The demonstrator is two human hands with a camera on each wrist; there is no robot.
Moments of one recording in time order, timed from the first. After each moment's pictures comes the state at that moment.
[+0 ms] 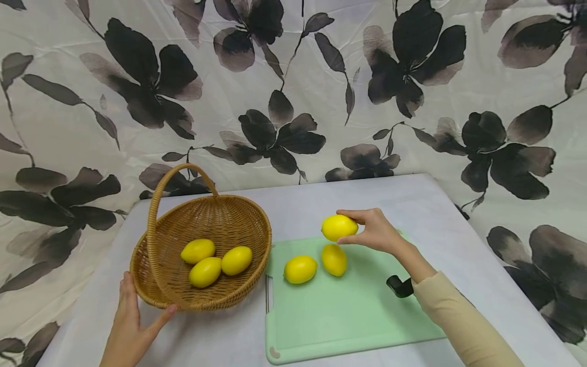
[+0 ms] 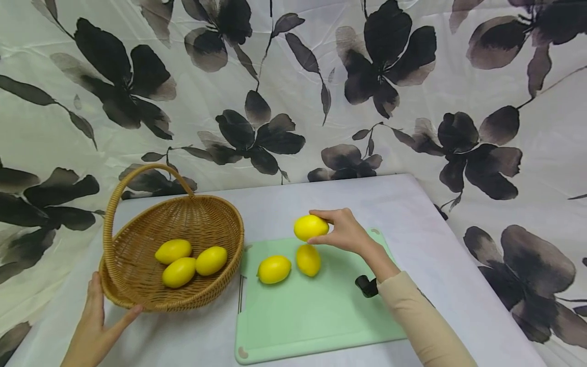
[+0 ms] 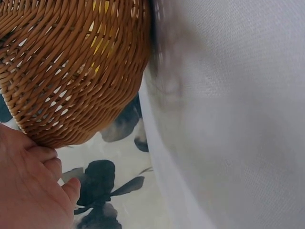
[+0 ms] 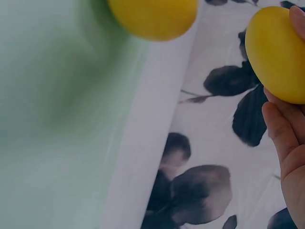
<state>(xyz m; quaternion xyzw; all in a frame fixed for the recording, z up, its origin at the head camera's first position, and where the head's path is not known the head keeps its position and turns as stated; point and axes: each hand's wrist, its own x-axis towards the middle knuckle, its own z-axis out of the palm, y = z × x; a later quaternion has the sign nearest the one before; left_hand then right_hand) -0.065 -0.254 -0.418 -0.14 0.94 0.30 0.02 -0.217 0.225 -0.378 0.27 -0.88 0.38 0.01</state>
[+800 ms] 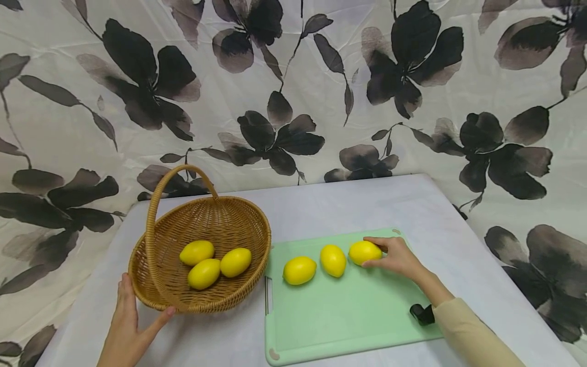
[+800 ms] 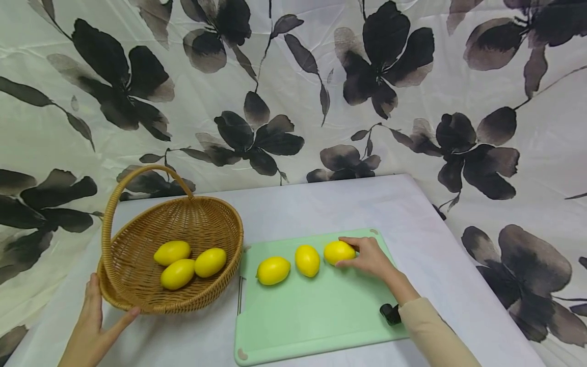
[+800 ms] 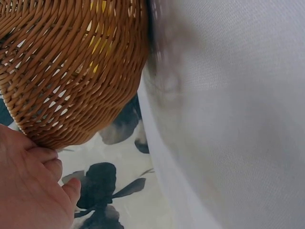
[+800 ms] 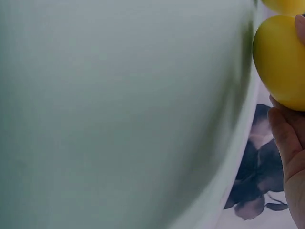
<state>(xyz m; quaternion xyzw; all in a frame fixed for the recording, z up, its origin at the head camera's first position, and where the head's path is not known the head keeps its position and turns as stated) -0.066 -0.258 -0.417 -0.13 0.95 0.29 0.03 -0.197 0.276 -0.450 0.18 -0.91 0.38 -0.02</state>
